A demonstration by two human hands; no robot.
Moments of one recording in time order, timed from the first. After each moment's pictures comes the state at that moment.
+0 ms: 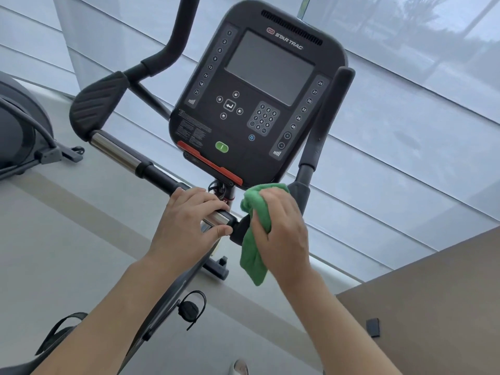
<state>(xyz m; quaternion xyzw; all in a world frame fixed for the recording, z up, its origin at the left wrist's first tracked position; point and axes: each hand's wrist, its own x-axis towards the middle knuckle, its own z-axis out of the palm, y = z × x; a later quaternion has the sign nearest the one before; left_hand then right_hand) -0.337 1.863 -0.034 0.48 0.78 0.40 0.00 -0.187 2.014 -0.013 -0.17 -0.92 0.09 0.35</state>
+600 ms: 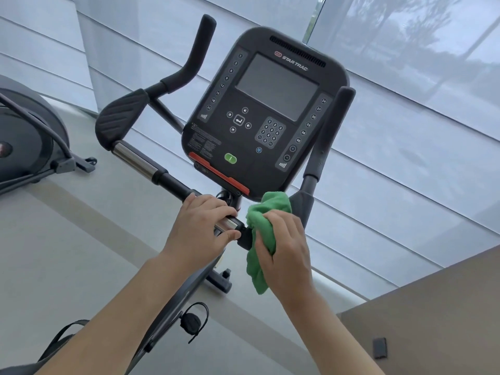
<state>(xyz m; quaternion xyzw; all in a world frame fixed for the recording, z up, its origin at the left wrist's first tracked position) -0.333 1.861 -0.023 0.48 0.79 0.37 -0.01 -0.167 1.986 -0.013 -0.18 -0.91 0.11 0.35</state>
